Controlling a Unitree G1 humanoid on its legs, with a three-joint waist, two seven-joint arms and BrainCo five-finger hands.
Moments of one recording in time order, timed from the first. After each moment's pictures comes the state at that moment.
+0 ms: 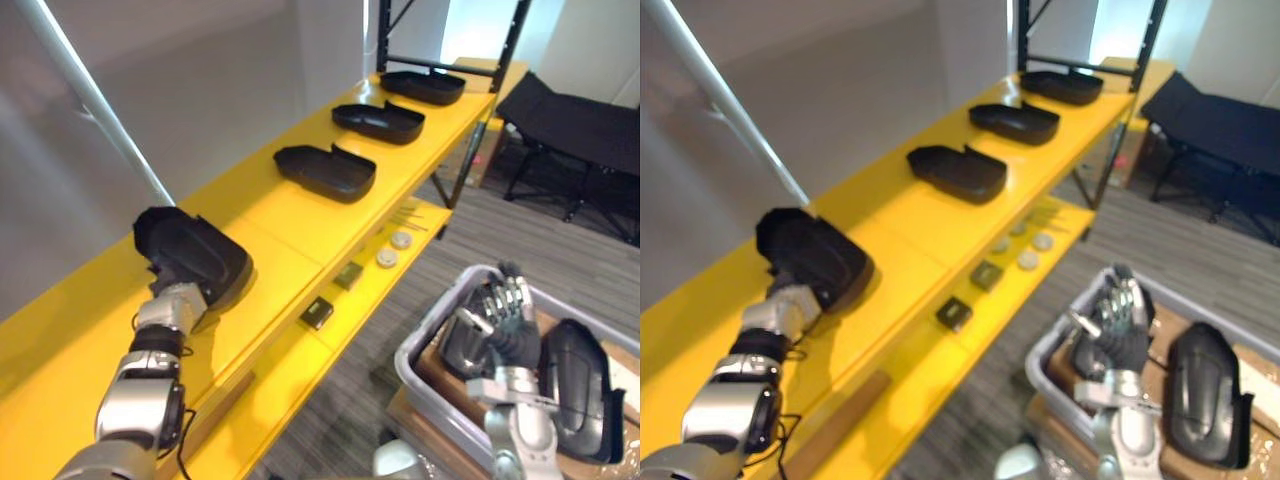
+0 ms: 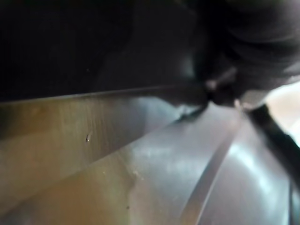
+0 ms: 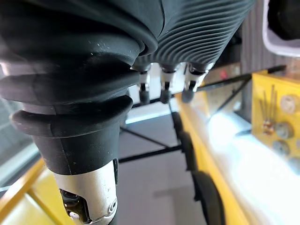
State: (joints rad) left arm -0.67 0.40 0.07 0.84 -0.57 0.49 0.74; right arm 0.34 -0.18 -0.06 -0.23 0.35 -0.31 -0.09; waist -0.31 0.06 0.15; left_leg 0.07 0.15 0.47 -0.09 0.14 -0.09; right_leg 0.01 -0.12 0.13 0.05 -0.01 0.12
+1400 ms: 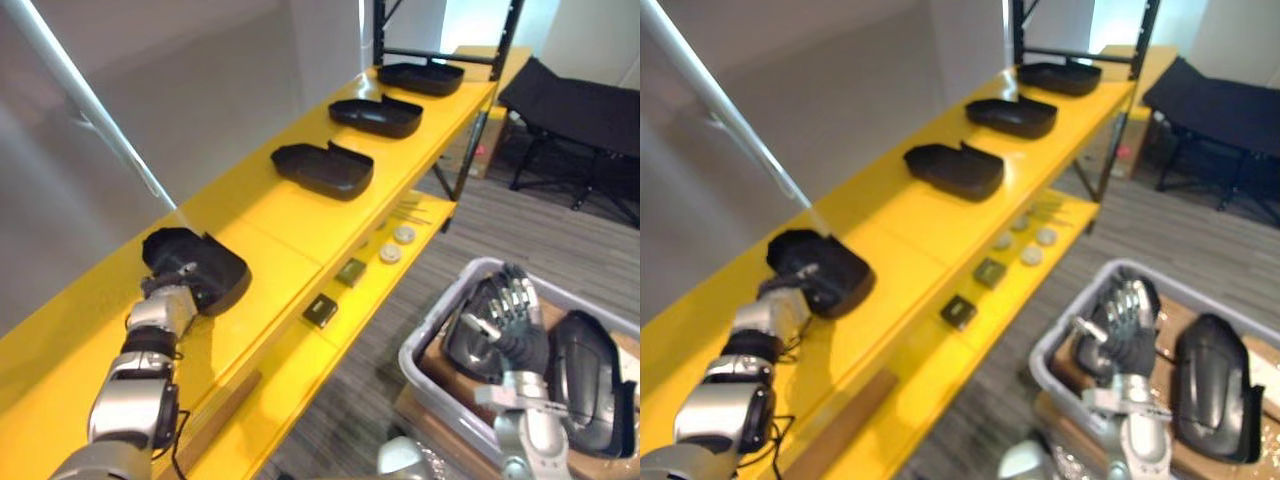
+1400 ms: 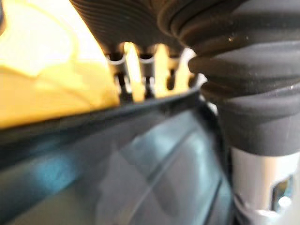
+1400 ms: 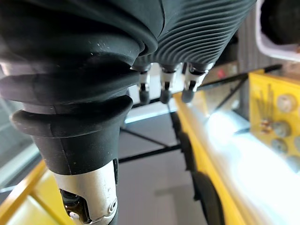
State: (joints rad) left arm -0.68 0.47 0.08 0.89 -0.45 0.48 0.61; right arm 0.34 -0.24 -0.06 -0.23 0.38 -0.37 -0.07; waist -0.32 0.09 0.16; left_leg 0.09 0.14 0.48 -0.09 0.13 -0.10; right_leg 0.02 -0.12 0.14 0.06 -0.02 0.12
